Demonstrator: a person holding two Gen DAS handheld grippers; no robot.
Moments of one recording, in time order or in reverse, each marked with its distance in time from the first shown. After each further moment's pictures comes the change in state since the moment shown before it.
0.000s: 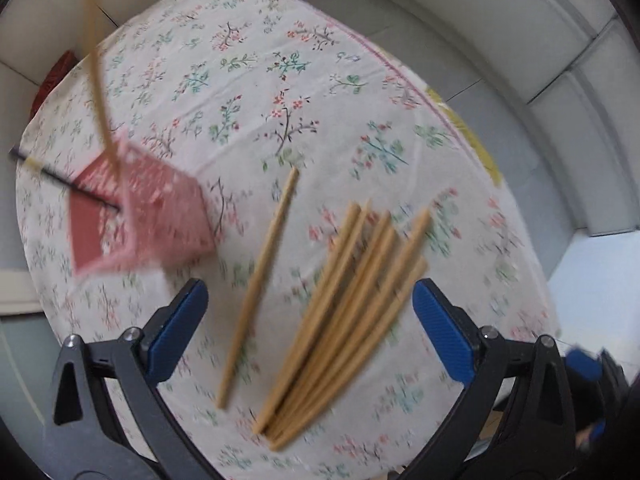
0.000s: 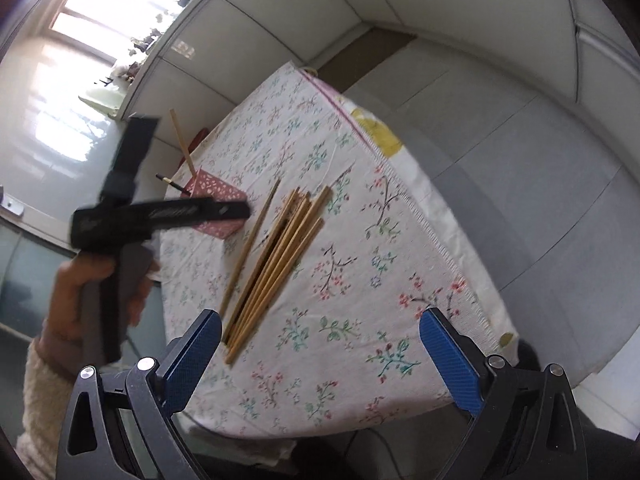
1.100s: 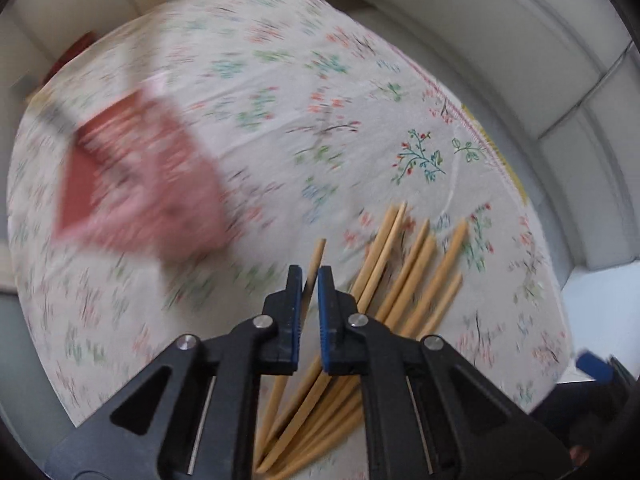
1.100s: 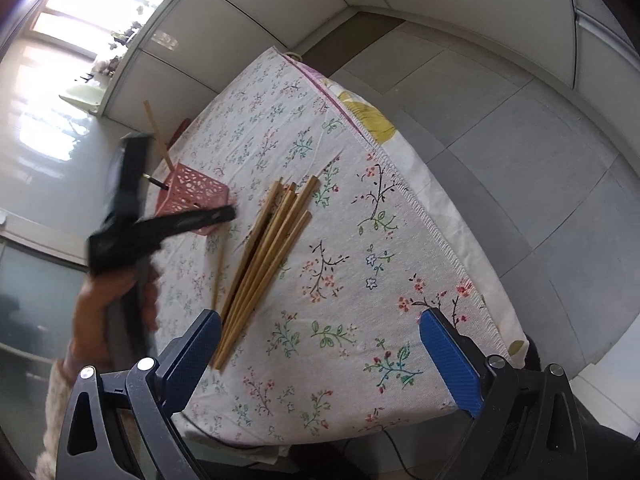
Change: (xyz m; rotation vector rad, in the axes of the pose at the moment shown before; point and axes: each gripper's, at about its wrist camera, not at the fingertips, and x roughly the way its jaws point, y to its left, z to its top) left arm -0.007 0.022 -0.059 -0.142 -0.181 -0.062; right arm 0.024 0.003 0.010 0.021 0.030 -0.100
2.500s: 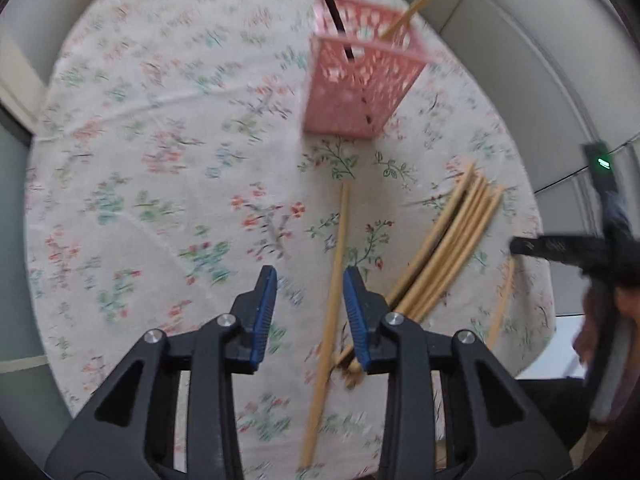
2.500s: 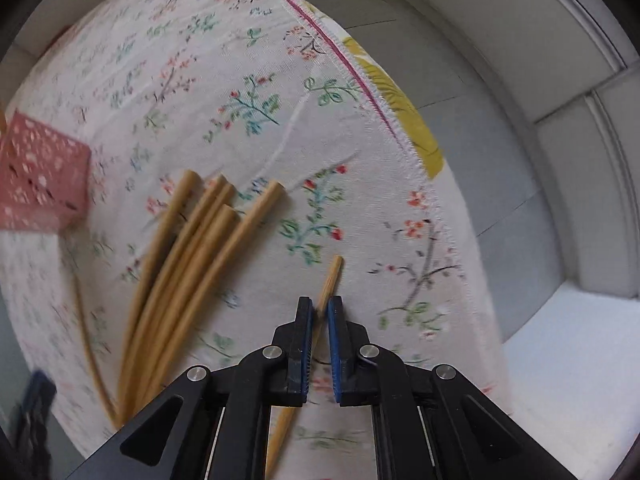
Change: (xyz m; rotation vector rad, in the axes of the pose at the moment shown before) left arm 0.000 0.101 -0.060 -0.278 0.034 -0.091; right arm 0.134 0.072 0.072 -0.124 0.293 -0.605
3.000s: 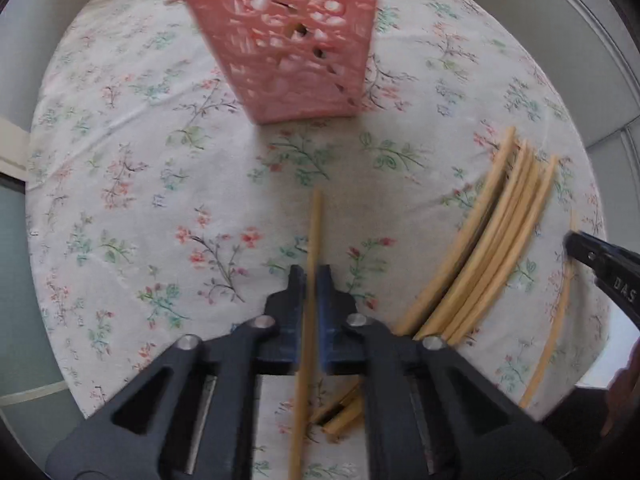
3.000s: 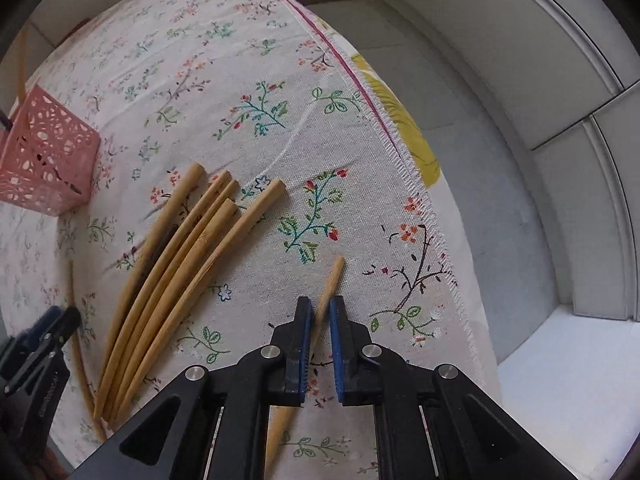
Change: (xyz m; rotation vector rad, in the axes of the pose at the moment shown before) left arm 0.052 -0.056 -0.005 0.126 0.070 0.203; right arm -0.006 -0.002 -0.025 -0.008 -0.119 0.040
